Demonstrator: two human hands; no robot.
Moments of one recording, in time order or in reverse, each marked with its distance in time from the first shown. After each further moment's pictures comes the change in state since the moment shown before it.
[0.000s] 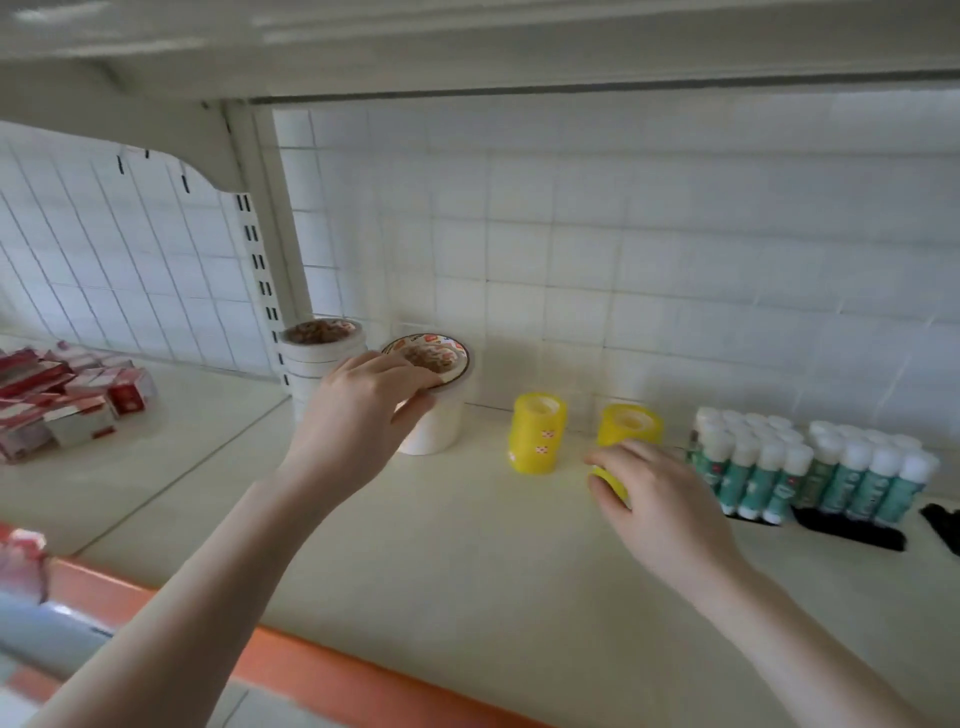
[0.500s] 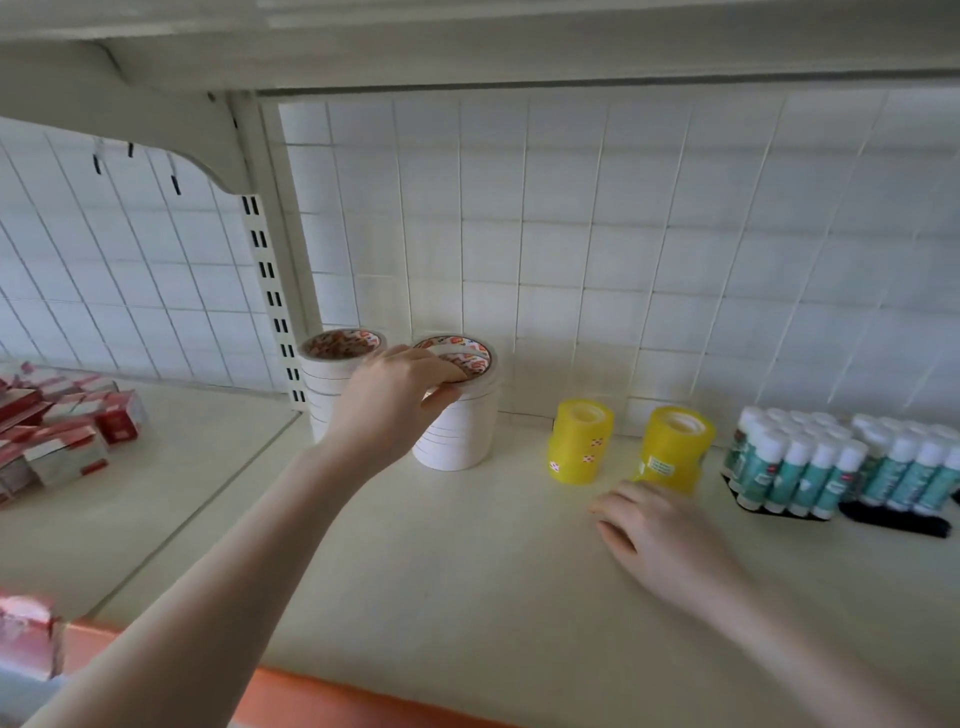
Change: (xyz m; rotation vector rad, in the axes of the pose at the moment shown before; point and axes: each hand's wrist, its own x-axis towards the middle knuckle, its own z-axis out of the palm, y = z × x) left_hand 0.028 -0.058 0.020 -0.108 -0.116 0.058; right_hand -0.011 -0.014 0.049 -0.159 -0.218 -0.050
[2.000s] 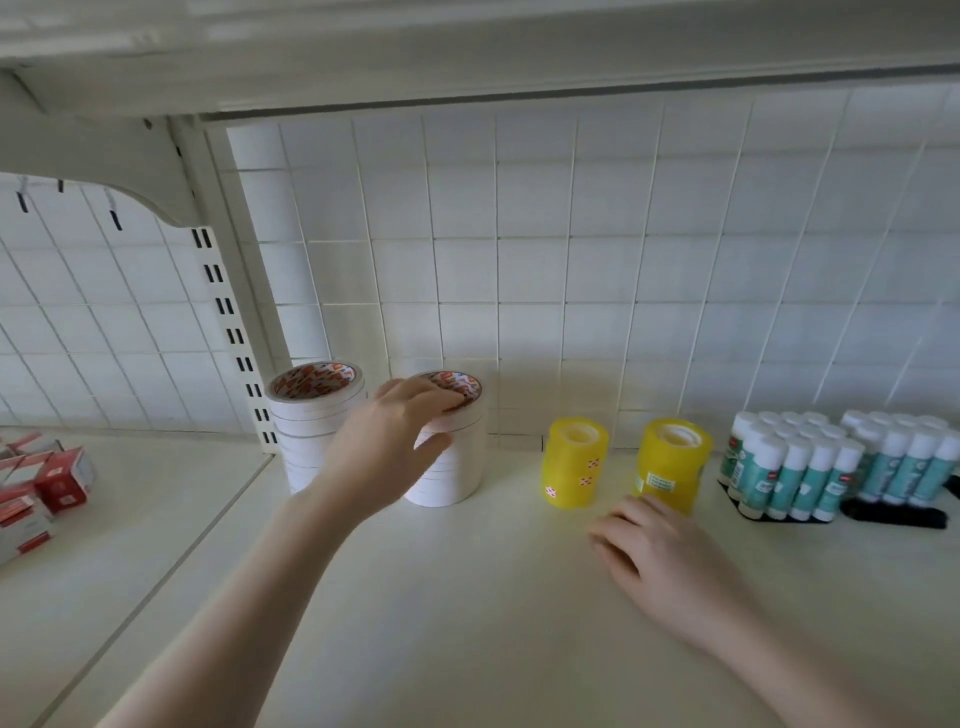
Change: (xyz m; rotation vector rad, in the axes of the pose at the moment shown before) left_hand 0.005 -0.015 0.020 -0.054 -0.117 0.011; right_hand -0.002 -0.006 0.005 -0.003 0.039 0.099
